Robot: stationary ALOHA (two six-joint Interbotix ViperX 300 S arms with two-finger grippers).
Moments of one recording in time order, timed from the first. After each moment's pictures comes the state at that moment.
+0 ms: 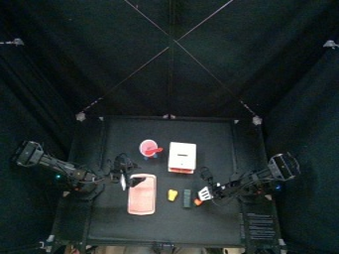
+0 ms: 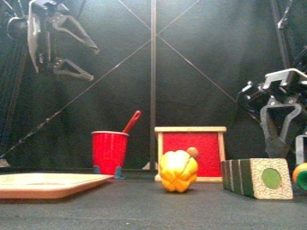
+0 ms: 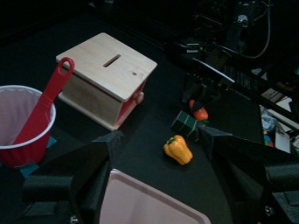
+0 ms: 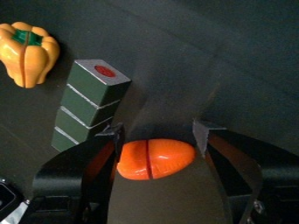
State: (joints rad) left arm -0.28 -0.61 1.05 1.72 0.51 -2.28; right arm 0.31 -0.20 1.02 -0.72 0.33 2.12
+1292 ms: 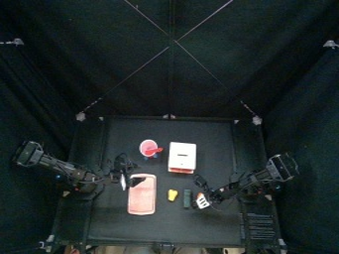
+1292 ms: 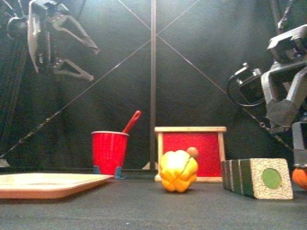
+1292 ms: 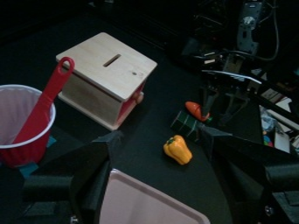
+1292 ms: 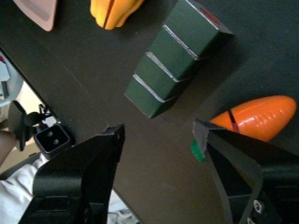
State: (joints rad) left arm -0.28 -0.61 1.05 1.72 0.51 -2.28; right arm 0.37 -0.17 0.97 -0.77 0.07 2.13
